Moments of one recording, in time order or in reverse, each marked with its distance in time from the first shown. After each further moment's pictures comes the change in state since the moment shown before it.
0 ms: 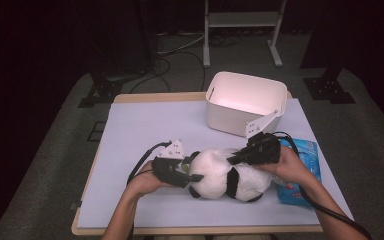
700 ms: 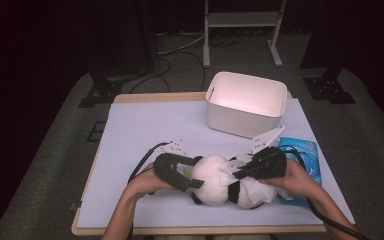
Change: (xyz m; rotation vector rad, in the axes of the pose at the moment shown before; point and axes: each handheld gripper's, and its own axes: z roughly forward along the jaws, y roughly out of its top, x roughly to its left) left arm 0.009 -0.006 0.009 0.046 -0.091 -0.148; right arm 0.018 -0.032 0.004 0.024 0.046 -0.013
